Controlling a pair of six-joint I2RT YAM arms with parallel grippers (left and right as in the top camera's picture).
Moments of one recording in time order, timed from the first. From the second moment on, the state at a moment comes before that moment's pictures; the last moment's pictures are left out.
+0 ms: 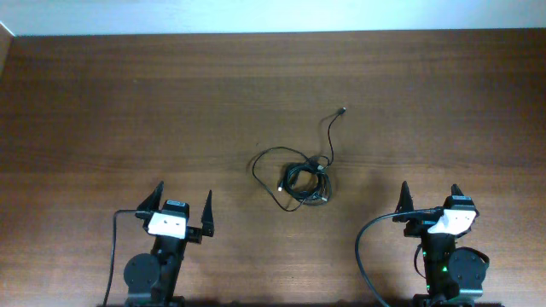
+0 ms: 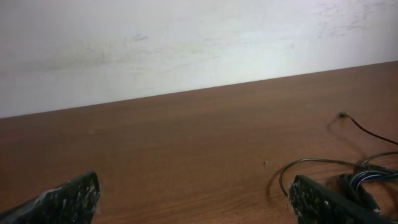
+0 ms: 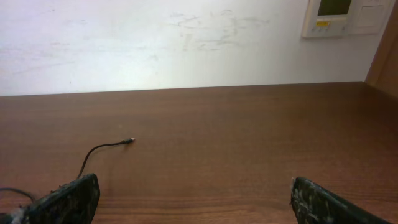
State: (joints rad) left arm 0.01 0.01 0.01 -0.06 0.16 0.11; right arm -0.05 0.01 0.01 -0.08 0.00 0.04
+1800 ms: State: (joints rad) left arm 0.01 0.01 0.12 -0.24 0.10 0.11; right arm -0.05 0.01 0.01 -0.08 0.00 0.04
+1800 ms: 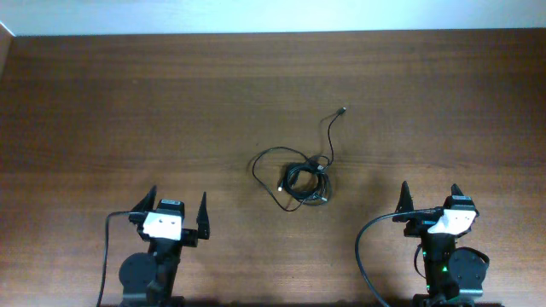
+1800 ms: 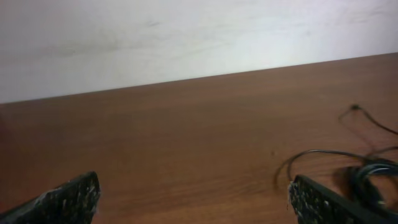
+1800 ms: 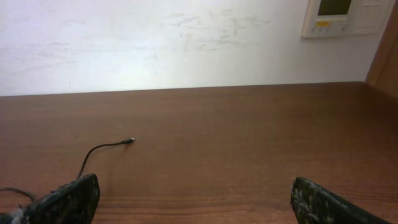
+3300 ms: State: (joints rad) left arm 0.01 0.02 0.07 0.02 0.02 0.18; right arm -0.05 0.01 0.01 -0.08 0.00 0.04
